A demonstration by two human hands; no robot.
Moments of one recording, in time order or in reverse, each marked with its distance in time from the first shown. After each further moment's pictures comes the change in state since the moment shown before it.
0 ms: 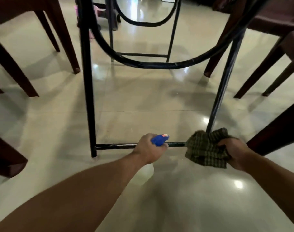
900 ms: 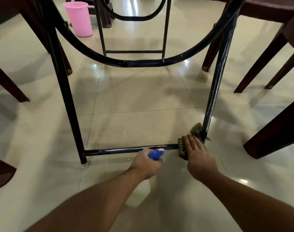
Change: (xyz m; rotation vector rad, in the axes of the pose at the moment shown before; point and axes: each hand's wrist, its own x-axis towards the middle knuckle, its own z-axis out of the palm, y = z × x) left_hand 0.006 -0.027 0.044 0.119 -0.014 -0.099; right_hand 0.058 0.086 0.047 -1.378 0.116 -0.744
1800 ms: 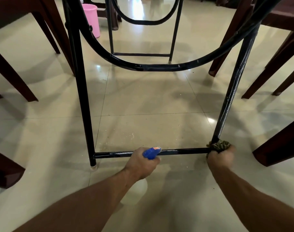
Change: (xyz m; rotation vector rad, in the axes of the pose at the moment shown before) left_hand -0.002 -0.009 -0.055 -0.126 0.035 0.037; right_hand 0.040 0.010 0.004 1.070 0.365 0.853
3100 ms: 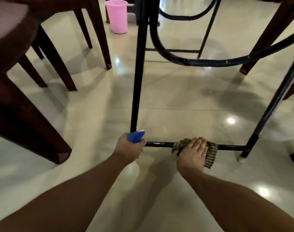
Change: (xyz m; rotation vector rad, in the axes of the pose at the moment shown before) left_hand -0.043 -0.035 -0.150 -0.081 0.328 -0.126; right_hand -0.188 -0.018 0.124 -1.002 -0.207 -0.569
